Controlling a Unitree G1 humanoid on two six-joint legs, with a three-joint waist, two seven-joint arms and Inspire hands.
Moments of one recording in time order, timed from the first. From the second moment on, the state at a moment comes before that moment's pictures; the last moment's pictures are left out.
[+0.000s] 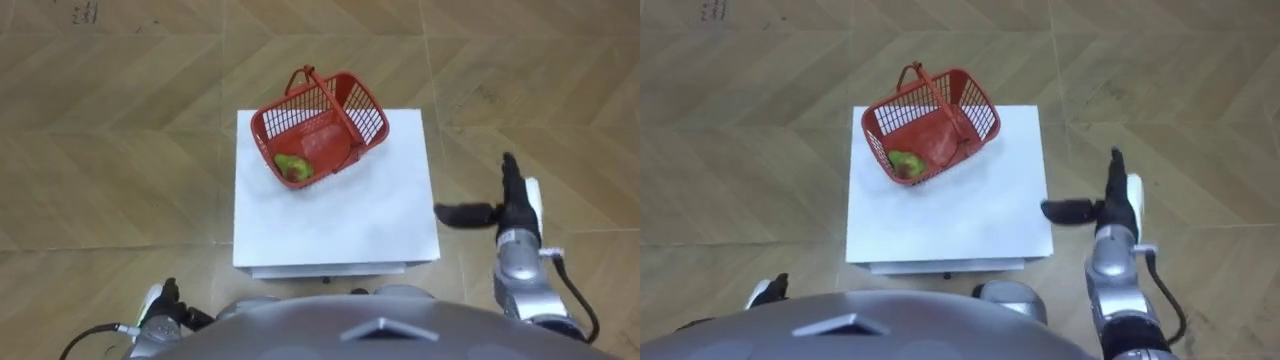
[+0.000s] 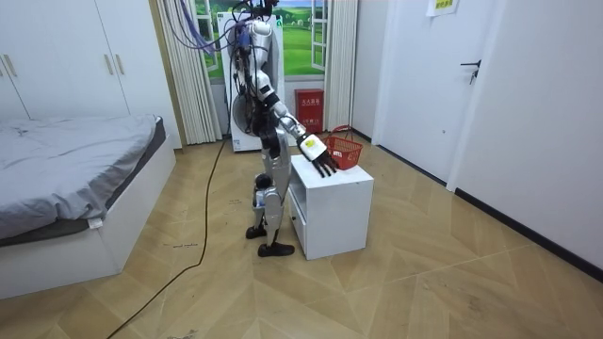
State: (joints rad) left arm 0.24 0.18 0.01 1.03 0.35 0.13 0.17; right arm 0.20 -0.23 -0.01 0.87 -0.08 -0.04 -0.28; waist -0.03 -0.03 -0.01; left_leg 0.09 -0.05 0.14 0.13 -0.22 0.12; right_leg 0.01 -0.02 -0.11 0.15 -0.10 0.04
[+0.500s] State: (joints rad) left arm 0.25 0.18 0.07 1.03 0.40 0.20 0.10; right arm 0.18 -0.22 -0.04 1.30 -0.17 0.12 -0.10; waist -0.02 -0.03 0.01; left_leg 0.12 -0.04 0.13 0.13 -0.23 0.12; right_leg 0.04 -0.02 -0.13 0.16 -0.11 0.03
